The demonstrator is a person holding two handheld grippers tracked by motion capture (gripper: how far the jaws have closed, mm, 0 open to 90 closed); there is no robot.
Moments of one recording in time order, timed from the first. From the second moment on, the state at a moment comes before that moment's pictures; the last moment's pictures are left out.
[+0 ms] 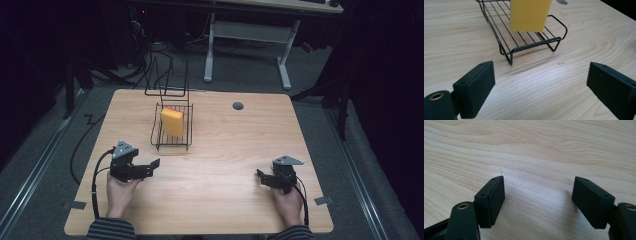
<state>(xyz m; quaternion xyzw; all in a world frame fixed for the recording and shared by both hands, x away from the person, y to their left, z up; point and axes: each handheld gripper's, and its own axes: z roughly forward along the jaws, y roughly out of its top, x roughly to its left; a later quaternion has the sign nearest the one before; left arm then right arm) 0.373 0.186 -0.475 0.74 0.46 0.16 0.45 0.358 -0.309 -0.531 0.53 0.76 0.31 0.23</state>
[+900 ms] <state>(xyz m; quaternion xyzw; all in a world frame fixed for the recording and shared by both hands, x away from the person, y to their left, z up) 0.354 0.196 -0.517 0.74 0.49 0.15 0.43 0.357 -0.308 -0.531 0.53 0.76 0.31 0.23</state>
